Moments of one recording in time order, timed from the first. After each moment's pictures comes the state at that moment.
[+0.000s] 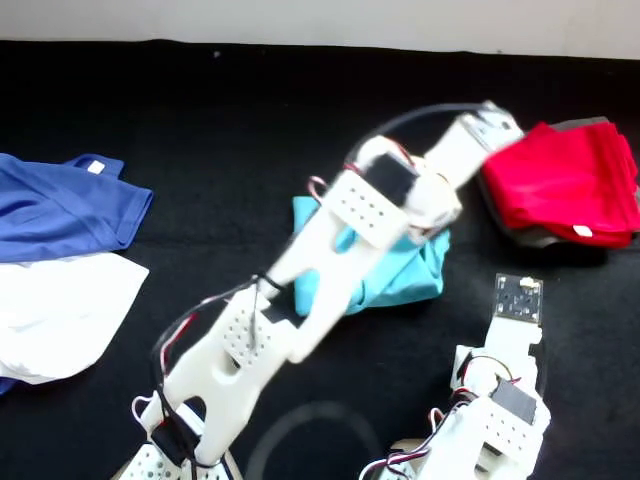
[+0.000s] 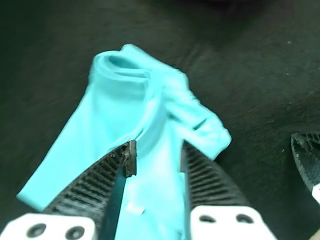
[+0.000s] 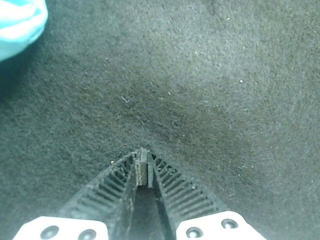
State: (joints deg) left arm 35.8 50.7 -77.7 93.0 -10.2; right arm 26.9 -71.4 95.0 45.8 22.5
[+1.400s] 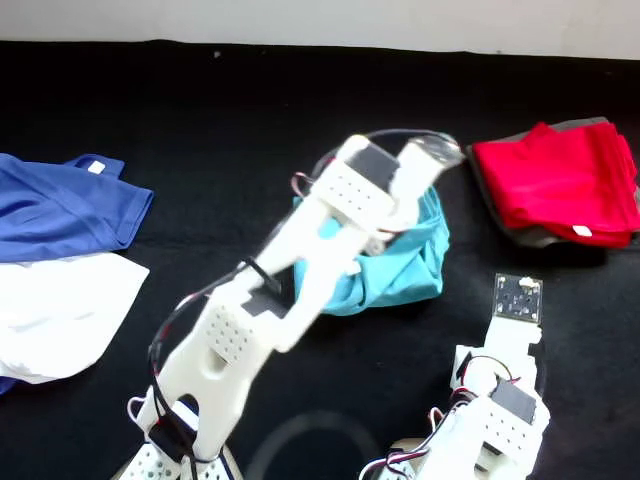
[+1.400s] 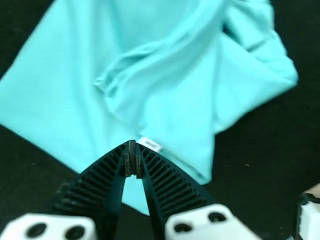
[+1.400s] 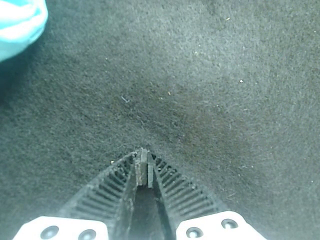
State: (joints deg) left arm 31.7 47.2 -54.5 95.9 -6.7; right arm 26.9 -71.4 95.0 45.8 22.5
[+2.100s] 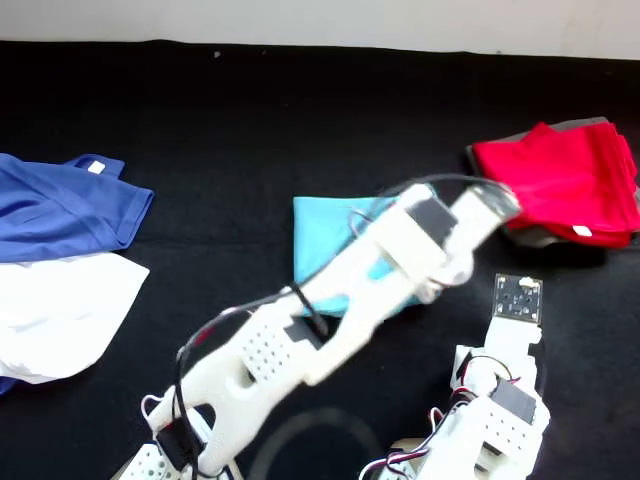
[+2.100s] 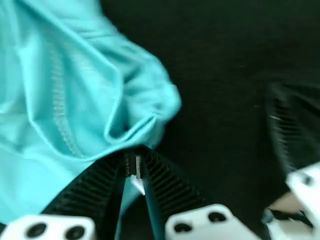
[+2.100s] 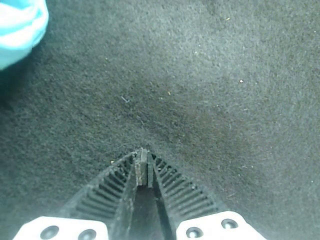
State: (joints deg) left arm 46.8 53.0 -62.5 95.4 -1.8; right arm 26.9 -71.4 95.0 45.8 22.5
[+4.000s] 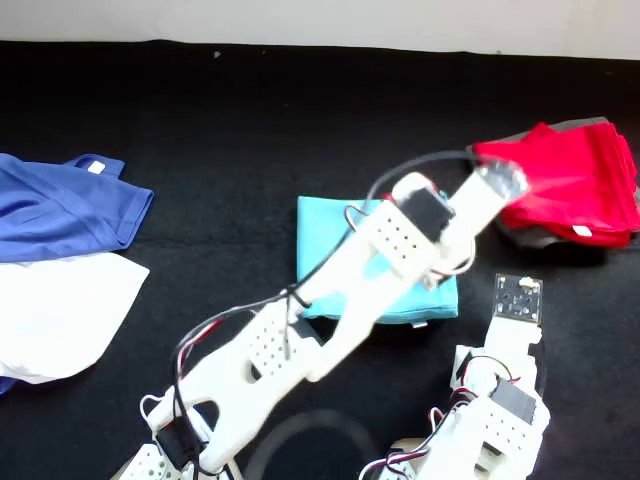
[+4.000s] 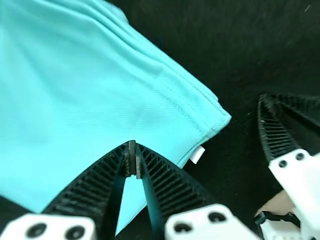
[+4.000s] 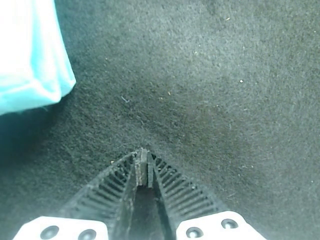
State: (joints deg) left arm 44.7 58.9 -77.6 101.1 -1.6; right arm 26.9 -71.4 95.0 45.8 22.5
